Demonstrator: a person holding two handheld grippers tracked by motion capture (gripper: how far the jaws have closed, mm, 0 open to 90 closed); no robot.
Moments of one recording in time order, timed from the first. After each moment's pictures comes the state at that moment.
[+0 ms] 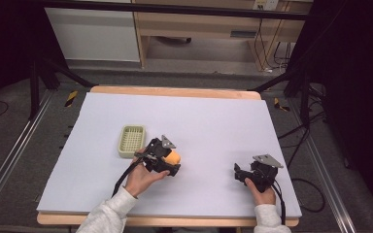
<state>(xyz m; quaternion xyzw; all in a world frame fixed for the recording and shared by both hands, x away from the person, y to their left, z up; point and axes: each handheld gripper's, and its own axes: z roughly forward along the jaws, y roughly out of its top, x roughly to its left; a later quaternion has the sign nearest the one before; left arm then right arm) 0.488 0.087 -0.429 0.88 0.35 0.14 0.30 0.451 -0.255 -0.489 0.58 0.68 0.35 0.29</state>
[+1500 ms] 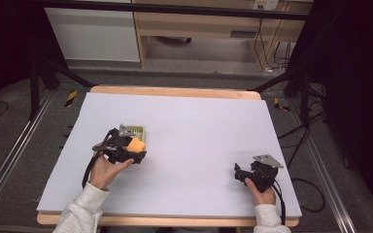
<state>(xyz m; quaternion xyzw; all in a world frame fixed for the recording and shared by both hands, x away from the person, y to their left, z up) 0.502 0.186 -0.409 0.83 0.42 0.18 0.31 0.451 -0.255 -0.489 0.58 0.67 0.35 0.30</state>
